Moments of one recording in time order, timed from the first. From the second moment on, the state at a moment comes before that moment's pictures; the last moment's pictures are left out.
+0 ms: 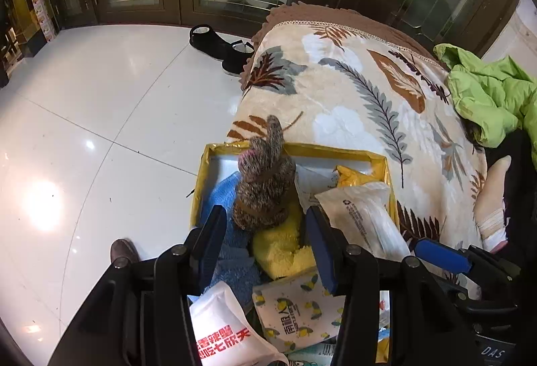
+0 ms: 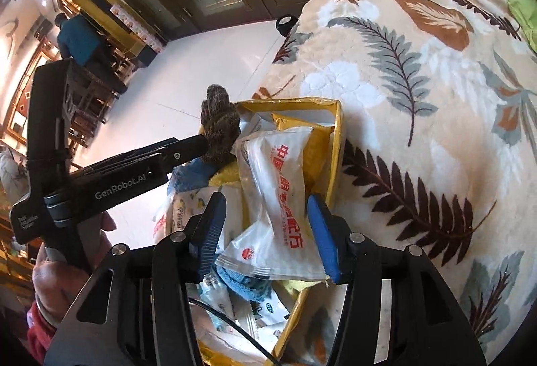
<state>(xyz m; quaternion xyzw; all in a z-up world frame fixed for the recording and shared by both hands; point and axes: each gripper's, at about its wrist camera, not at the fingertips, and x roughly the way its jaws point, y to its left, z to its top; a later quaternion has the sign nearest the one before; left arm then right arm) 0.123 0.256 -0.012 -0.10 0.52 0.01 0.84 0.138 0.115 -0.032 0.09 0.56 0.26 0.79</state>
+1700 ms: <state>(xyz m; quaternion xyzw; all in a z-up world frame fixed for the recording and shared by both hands) -0.017 0.213 0.003 -0.07 0.41 0.19 0.89 0.039 0.117 -0.024 0.01 0.47 0.15 0.87</state>
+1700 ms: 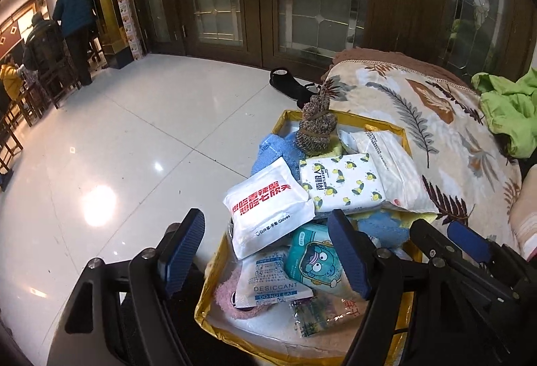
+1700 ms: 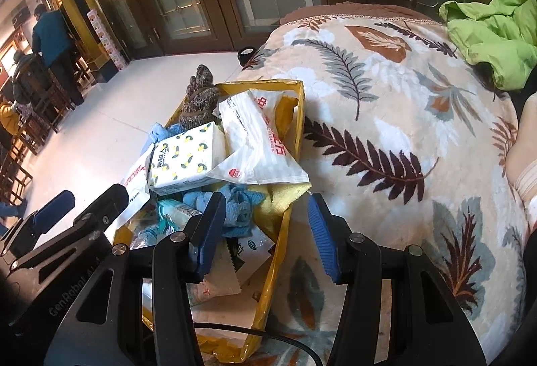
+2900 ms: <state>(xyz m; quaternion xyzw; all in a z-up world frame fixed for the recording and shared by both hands) -0.016 0.208 0.013 -0.04 0.39 0.16 0.91 0.044 0.108 -0.017 0.03 0.47 0.15 0.87</state>
